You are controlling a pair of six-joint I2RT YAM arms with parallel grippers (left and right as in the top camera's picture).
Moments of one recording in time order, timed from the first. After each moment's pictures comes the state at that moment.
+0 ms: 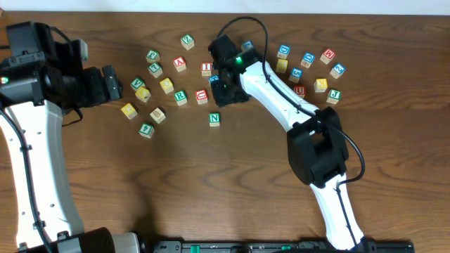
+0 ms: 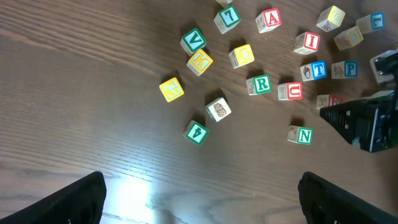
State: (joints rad) left arm 0.25 1.52 1.69 -1.31 0.21 -0.04; right arm 0.58 2.36 2.06 -1.01 -0.09 0.30
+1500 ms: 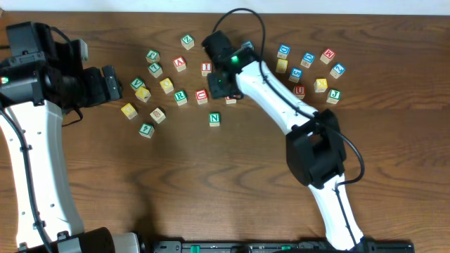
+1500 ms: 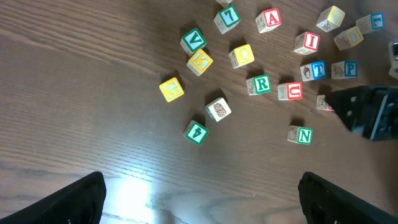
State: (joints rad) left arm 0.25 1.52 1.69 -1.31 0.21 -0.04; right arm 0.59 2.36 2.09 -0.97 0.03 0.37
